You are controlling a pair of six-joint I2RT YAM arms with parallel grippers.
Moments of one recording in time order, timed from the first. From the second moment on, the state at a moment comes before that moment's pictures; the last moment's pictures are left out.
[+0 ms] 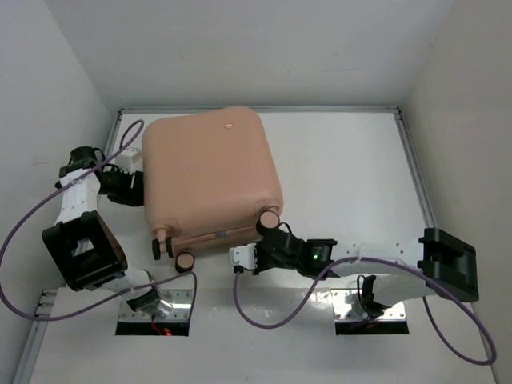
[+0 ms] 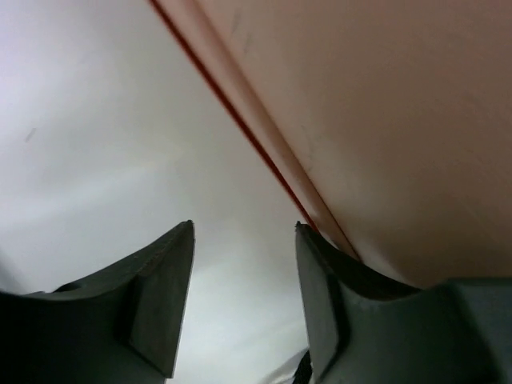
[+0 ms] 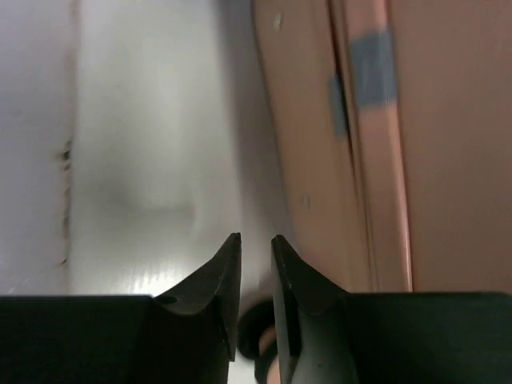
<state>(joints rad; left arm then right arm) 0.51 1.46 1.12 -0.90 0.51 0.71 1.26 1.30 0.61 0.06 0.04 -0.59</state>
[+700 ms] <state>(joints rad) 0.69 1.31 1.15 -0.91 0.77 0.57 1.00 1.49 0.38 0.43 0.17 -0.71</state>
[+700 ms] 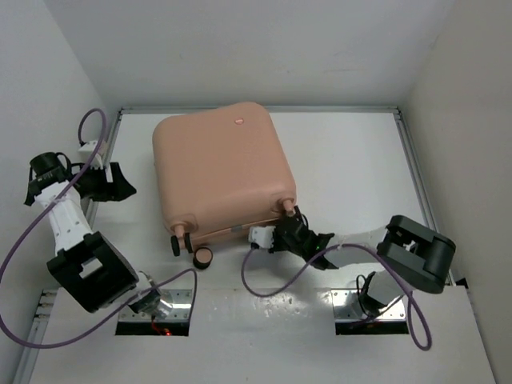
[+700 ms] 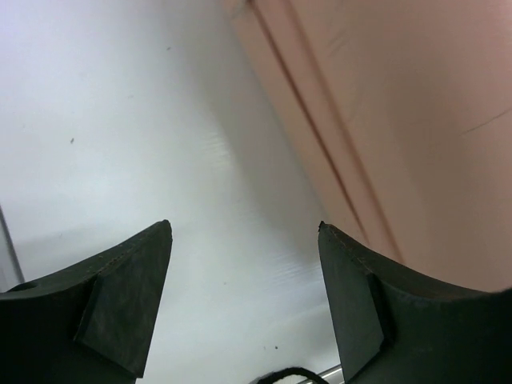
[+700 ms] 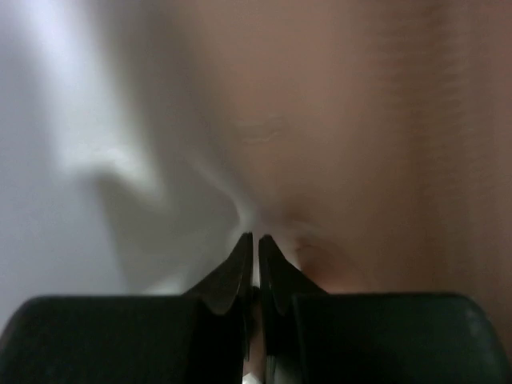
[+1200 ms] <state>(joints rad) 0.70 1.40 1.10 -0.82 0.79 0.49 0.65 1.60 0.49 0.47 0.24 -0.64</state>
